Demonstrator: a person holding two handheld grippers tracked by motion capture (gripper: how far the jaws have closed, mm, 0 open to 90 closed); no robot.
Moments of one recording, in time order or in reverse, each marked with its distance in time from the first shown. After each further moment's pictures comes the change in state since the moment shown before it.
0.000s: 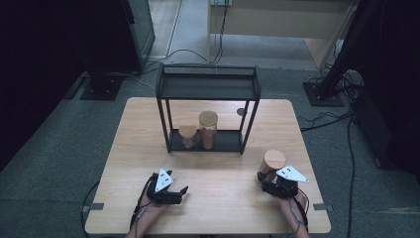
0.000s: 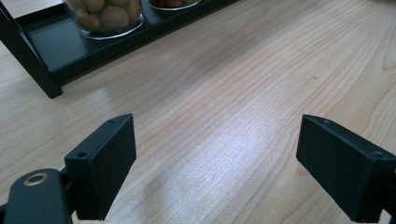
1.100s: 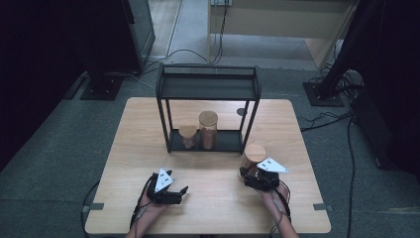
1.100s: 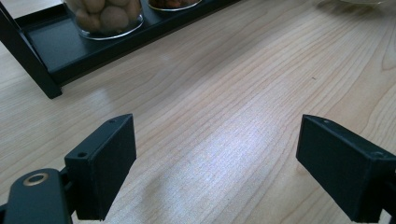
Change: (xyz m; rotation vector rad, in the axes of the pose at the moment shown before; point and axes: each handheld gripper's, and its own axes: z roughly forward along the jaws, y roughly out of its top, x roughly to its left) left arm 0.001 -0.001 0.000 -0.005 -0.003 -0.002; right arm 0.026 0.027 0.038 0.017 0.082 -0.017
